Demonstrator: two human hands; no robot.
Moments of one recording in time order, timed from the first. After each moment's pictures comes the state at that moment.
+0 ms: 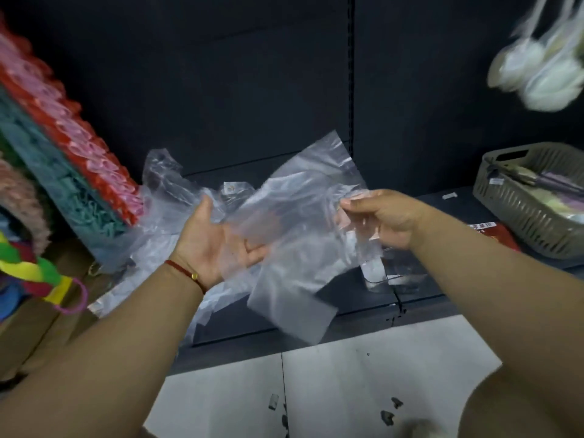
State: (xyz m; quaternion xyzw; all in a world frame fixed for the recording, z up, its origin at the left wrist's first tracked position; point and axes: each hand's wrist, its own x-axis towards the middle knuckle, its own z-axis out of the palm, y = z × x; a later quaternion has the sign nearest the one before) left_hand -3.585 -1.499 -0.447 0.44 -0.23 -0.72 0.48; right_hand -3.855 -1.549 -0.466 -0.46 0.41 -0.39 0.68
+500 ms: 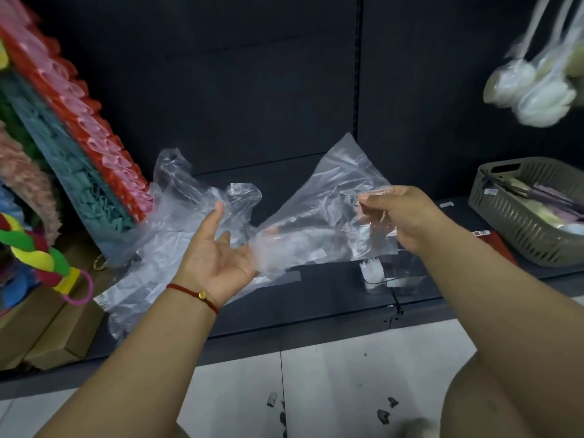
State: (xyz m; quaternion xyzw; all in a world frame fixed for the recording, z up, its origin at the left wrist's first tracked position) left_hand -3.595 -1.451 -0.444 0.38 -0.11 -0.71 0.58; right_hand -3.851 -1.517 -0.452 -0.45 0.53 -0.50 0.53
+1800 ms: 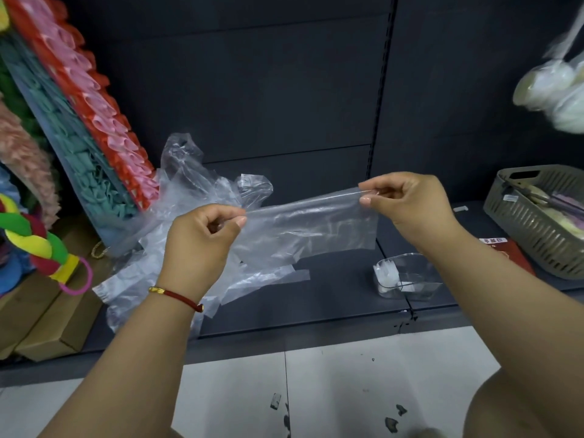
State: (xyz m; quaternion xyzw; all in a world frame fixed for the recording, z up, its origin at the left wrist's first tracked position) left_hand -3.539 -1.460 -0.457 0.62 -0.57 -0.18 0.51; right_hand -3.813 -1.519 -0.451 -0.64 0.52 -0.48 0.29
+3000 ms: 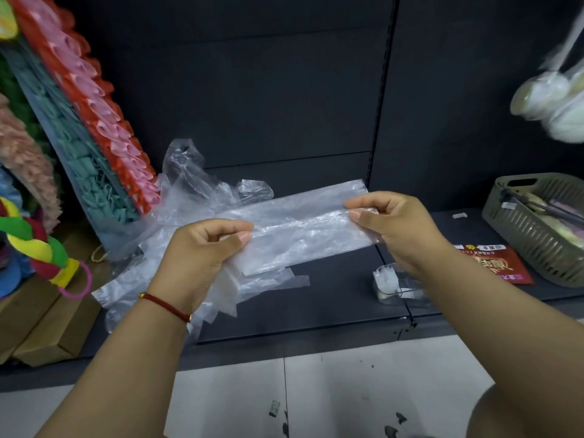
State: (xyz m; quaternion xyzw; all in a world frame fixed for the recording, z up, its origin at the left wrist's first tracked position) left_hand -3.533 -1.458 -0.460 0.55 -0.50 -0.39 0.55; right_hand -3.796 -1.509 -0.458 -0.57 0.47 -0.49 0.46
